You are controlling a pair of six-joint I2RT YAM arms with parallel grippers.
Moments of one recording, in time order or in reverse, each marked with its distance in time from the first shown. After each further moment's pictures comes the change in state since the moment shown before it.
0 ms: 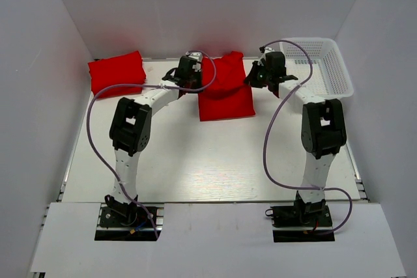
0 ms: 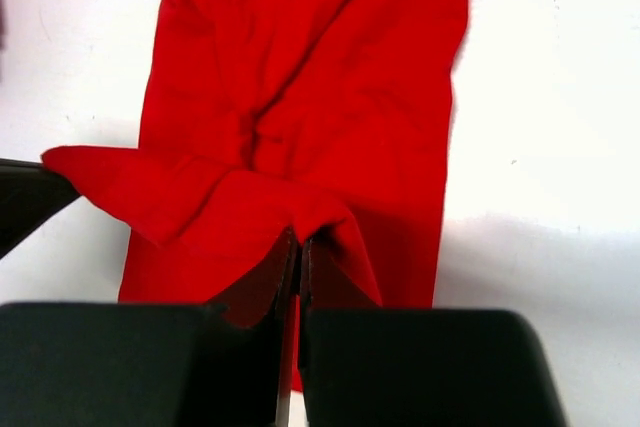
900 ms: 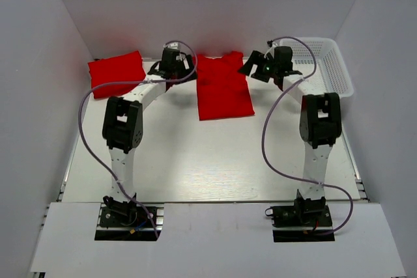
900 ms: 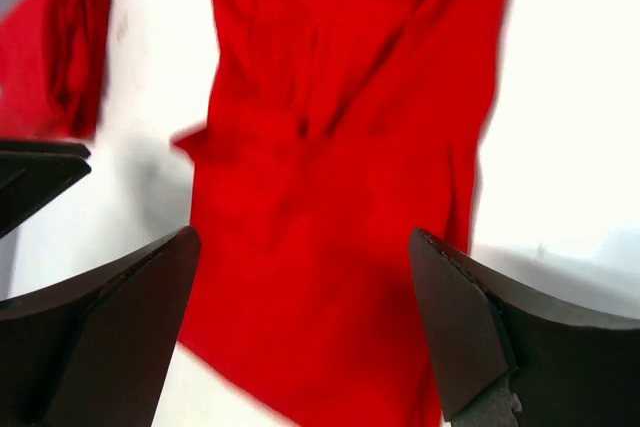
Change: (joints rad) left arm 0.130 0.045 0.101 0.022 -0.026 -0.147; right arm -0.088 0.206 0.215 0.080 -0.235 0.153
